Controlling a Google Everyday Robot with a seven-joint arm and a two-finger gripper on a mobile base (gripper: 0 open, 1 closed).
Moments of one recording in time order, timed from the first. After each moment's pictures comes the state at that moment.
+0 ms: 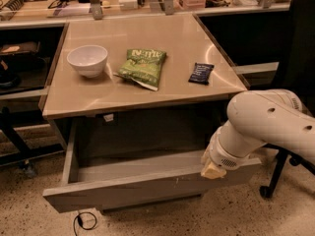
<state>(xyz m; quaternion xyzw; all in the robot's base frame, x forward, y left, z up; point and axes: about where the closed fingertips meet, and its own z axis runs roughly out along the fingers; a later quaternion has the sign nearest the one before) 0.436 -0.145 0.686 -0.61 0.78 0.06 0.11</state>
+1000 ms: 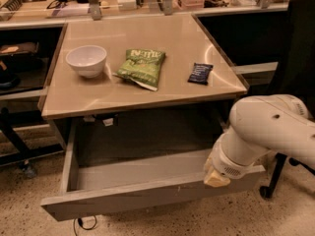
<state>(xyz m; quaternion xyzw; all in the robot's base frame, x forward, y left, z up) 0.411 -0.150 0.687 -0.60 0.79 0.06 0.09</state>
